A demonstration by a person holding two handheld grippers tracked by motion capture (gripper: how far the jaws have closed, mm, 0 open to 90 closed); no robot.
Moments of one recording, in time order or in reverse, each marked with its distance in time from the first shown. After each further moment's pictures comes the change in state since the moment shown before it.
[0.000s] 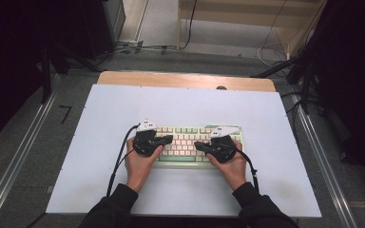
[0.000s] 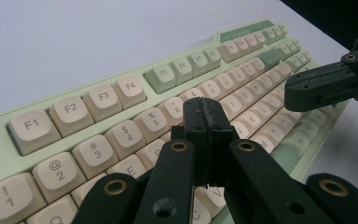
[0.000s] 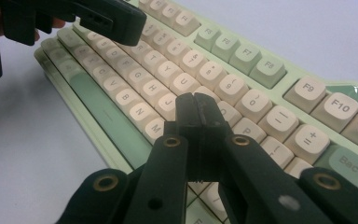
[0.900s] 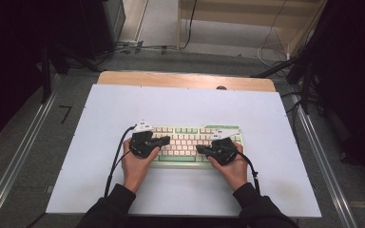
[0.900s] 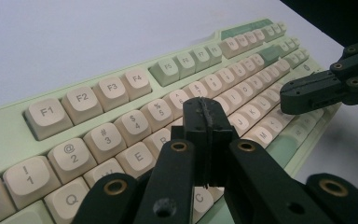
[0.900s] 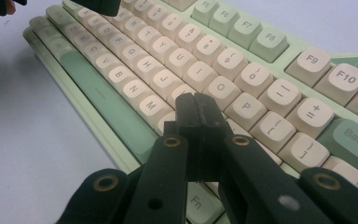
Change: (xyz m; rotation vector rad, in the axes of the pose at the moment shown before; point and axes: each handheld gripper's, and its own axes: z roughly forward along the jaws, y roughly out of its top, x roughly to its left) left arm 0.003 -0.004 -0.009 0.001 0.001 0.001; right arm -0.001 -0.009 0.001 0.047 -0.006 0.010
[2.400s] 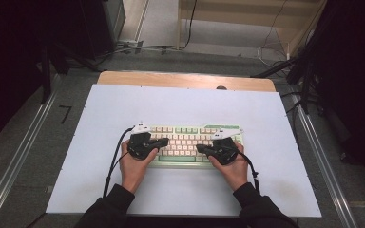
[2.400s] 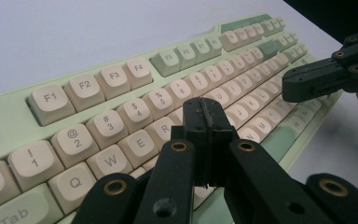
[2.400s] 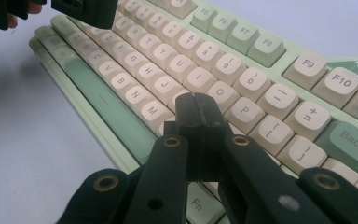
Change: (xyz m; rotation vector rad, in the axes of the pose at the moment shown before) left arm 0.002 -0.005 -0.004 0.008 -0.010 -0.009; right arm -0.001 0.000 -0.002 -0.024 0.008 0.014
